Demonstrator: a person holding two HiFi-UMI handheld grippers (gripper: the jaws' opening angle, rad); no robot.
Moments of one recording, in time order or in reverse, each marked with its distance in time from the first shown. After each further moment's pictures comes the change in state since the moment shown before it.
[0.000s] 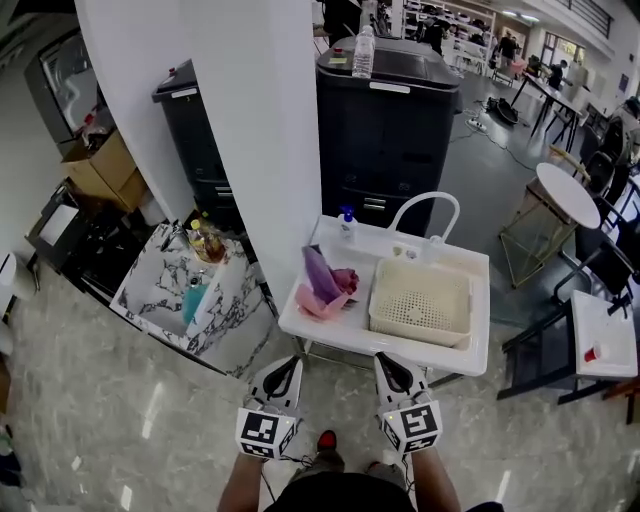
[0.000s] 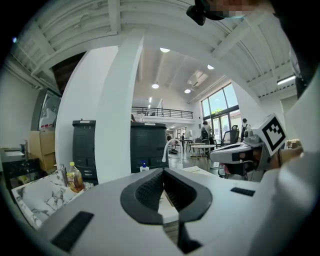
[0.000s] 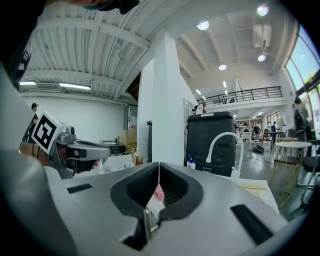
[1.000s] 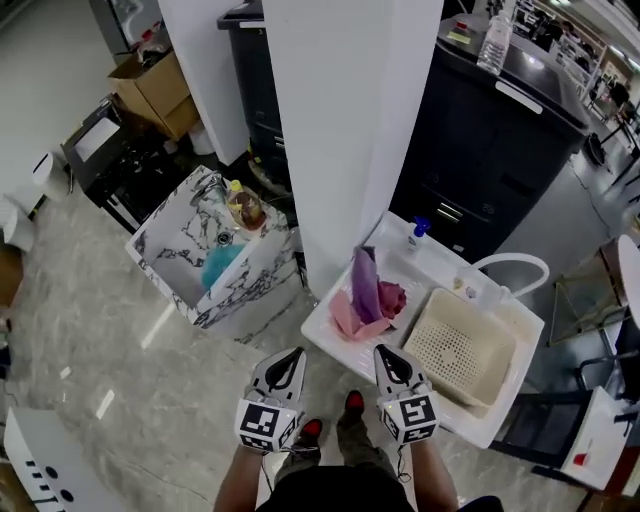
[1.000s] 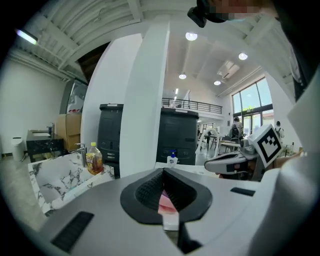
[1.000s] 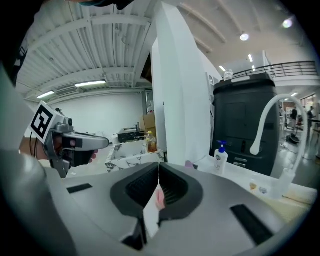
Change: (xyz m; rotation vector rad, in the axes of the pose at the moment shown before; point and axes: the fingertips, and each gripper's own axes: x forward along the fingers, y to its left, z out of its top) left arm 0.082 0.105 -0.046 -0.174 0.089 0.272; right arm 0.189 -0.019 -0.055 -0.013 0.177 0.324
